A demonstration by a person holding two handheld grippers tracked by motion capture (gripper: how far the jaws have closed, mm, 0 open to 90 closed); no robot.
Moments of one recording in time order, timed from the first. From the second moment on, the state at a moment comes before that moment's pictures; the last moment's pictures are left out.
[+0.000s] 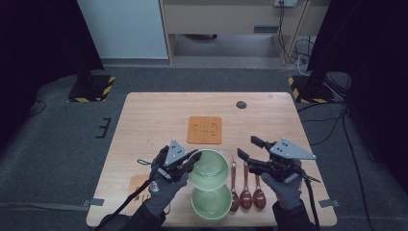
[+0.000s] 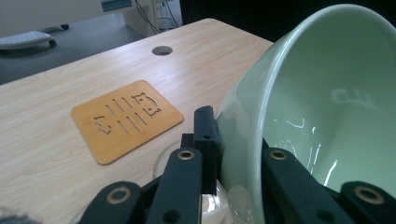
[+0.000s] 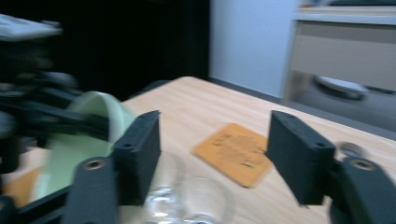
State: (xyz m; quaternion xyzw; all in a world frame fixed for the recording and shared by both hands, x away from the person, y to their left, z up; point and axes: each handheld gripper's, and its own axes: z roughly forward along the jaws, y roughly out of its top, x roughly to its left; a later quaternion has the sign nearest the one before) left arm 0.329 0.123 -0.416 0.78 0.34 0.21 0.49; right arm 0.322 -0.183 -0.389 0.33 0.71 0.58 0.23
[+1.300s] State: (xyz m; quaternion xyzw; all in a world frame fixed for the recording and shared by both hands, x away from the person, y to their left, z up) left arm 0.421 0.126 -0.382 0.75 0.38 0.24 0.49; right arm 0.392 -0.335 -0.532 0.60 0.67 0.32 0.29
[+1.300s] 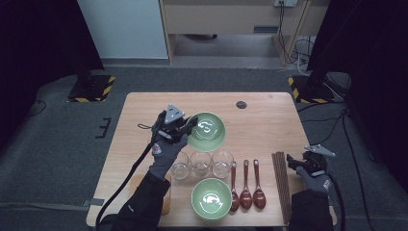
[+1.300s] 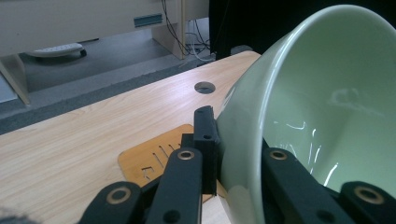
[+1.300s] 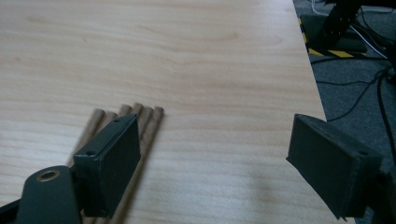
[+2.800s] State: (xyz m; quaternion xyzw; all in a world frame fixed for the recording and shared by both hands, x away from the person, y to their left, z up) left arm 0.489 0.125 -0.371 0.73 0.43 0.22 0.47; right arm 0.395 -0.346 -0.548 0.60 0.69 0.31 0.26
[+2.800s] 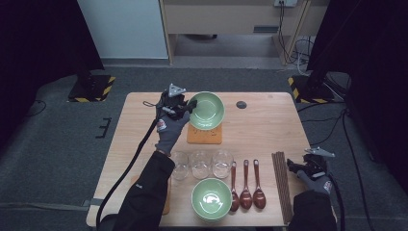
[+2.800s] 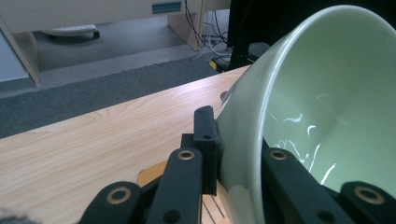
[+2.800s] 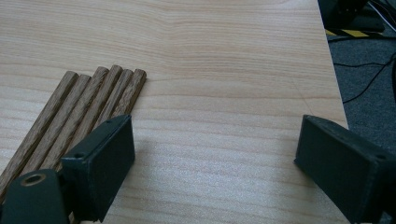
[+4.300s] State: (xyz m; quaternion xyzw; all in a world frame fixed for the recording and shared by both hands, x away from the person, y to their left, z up) left arm 0.552 0.098 -0.418 0.74 0.47 0.20 0.43; right arm 0.395 -0.347 -0.548 0.60 0.69 0.31 0.26
